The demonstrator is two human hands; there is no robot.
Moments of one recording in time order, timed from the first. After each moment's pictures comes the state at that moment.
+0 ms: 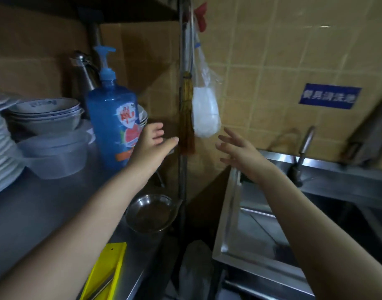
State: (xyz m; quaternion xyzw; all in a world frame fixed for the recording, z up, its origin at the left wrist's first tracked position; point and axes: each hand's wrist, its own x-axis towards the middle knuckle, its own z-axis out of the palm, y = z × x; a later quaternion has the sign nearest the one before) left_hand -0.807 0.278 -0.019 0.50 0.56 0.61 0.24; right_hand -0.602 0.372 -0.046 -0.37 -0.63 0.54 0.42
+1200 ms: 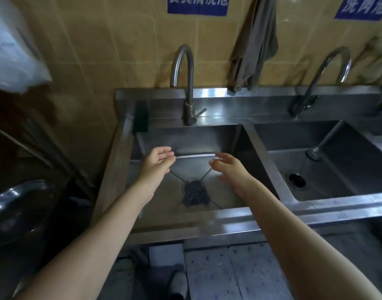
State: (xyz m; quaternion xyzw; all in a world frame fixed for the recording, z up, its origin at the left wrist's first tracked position) left_hand -0.477 0.397 -0.210 0.51 0.52 0.42 0.54; right_hand -0.274 0.374 -0.230 -0.65 -0.36 0.51 0.44
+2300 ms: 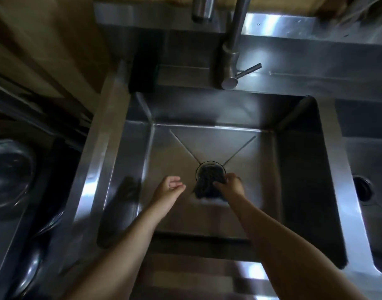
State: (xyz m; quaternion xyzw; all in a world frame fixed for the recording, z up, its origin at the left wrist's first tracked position) left_hand -0.457 0.493 -0.430 0.36 0.69 0.24 0.58; right_hand -0.264 0.506 -0.480 -0.80 -0.39 0.44 0.08
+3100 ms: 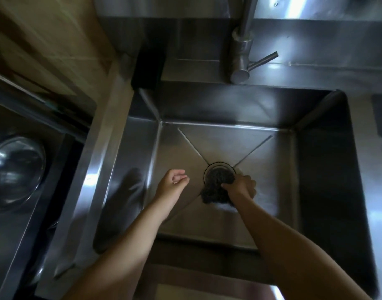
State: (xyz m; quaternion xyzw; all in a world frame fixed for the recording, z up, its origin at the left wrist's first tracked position) left_hand -0.452 0.510 -0.444 0.33 0.71 0.28 0.56; right_hand -0.265 0.530 -0.519 -0.83 -0.42 0.35 -0.07
